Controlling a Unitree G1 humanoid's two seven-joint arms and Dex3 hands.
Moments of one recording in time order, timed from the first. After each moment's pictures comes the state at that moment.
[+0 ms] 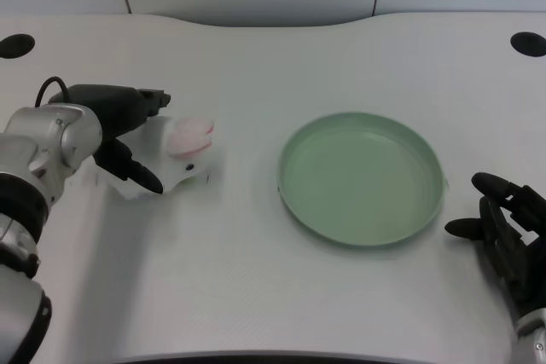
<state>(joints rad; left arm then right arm) -0.99 0.36 -0.53 1.20 0.73 -0.24 -0.20 -0.43 0.04 -0.42 1.24 0.23 -0.82 0.26</state>
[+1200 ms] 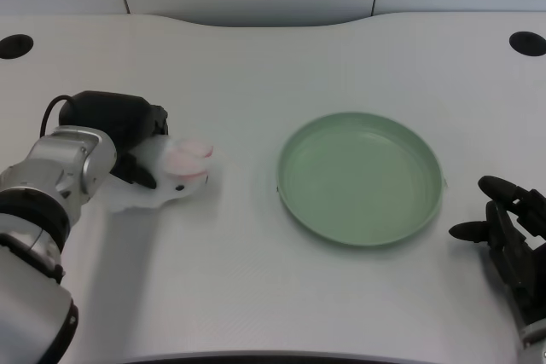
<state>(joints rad) -0.99 0.29 -0.60 1.33 0.77 -0.23 0.11 -0.41 0.04 -0.44 1.23 0.30 -0.85 0.38</state>
